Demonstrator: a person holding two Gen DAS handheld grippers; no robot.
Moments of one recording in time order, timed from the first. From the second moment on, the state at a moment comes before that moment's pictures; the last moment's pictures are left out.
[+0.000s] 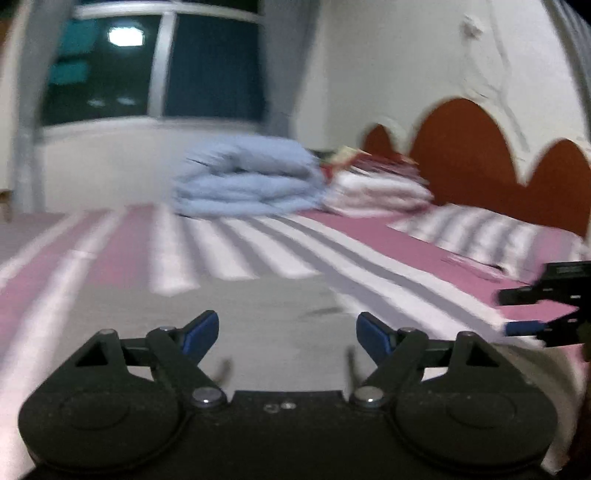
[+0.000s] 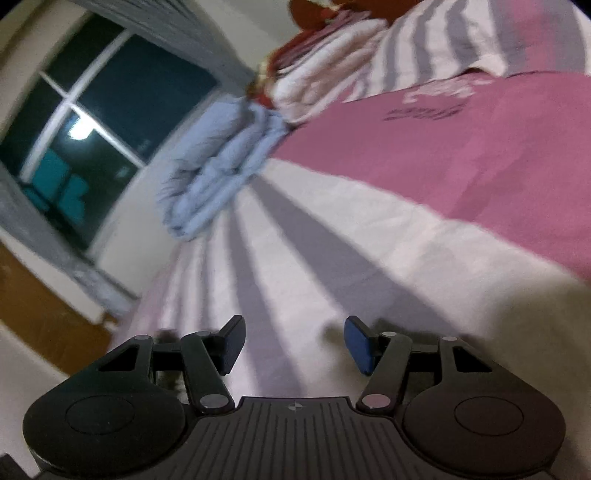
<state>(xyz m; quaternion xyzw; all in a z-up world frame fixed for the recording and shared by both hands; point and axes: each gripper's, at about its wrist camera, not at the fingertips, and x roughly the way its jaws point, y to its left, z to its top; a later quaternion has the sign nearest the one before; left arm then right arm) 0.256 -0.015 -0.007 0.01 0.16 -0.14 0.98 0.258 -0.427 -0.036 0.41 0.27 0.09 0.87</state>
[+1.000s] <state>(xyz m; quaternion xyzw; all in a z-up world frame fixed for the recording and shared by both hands) 0.204 0.158 -0.046 -0.05 0.21 0.06 0.97 0.308 -0.273 -0.019 0.36 0.29 0.21 0.86</state>
